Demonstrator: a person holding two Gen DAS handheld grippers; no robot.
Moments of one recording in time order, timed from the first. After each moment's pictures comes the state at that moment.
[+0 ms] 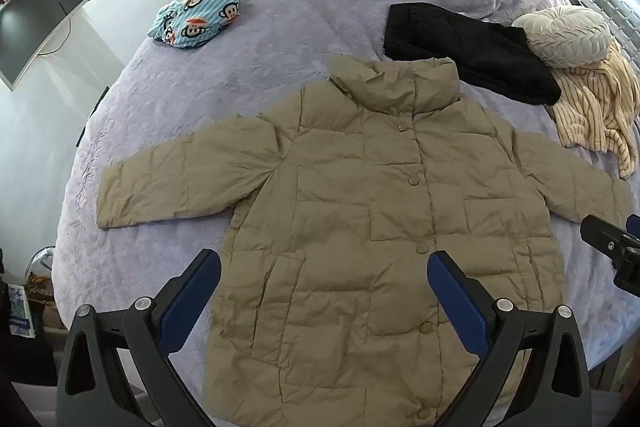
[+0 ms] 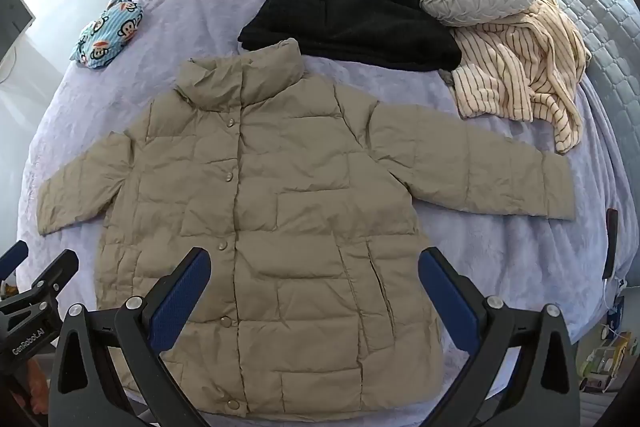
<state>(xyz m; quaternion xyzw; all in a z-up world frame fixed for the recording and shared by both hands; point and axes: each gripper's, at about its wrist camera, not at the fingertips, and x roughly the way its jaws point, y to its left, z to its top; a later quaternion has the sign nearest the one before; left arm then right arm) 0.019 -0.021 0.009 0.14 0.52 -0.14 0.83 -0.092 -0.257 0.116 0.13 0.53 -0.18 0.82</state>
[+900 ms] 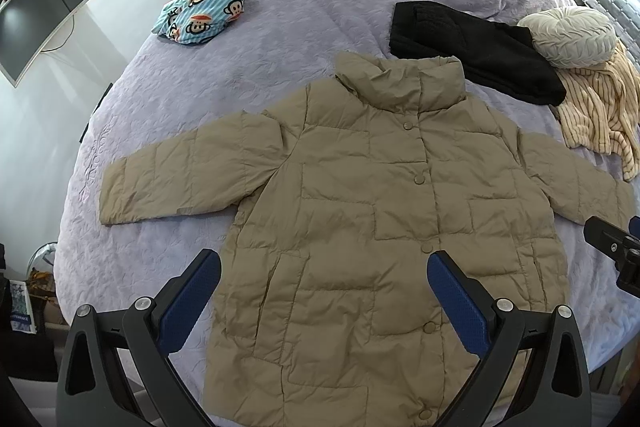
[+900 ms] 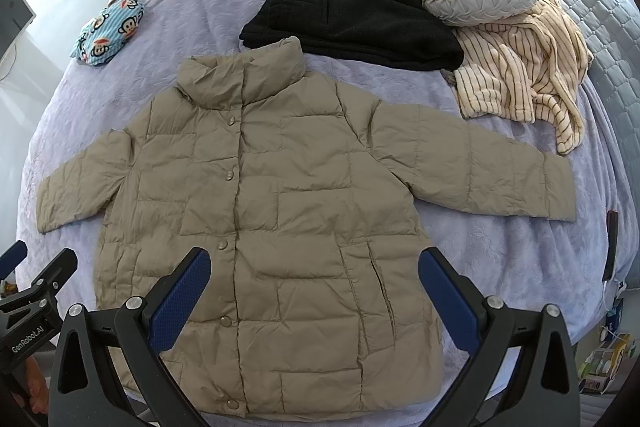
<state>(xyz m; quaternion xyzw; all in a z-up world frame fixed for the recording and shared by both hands) 0.021 -0.020 0.007 0.14 0.53 -0.13 0.83 -0.090 -0.257 0.114 0.13 0.53 -0.18 0.82</state>
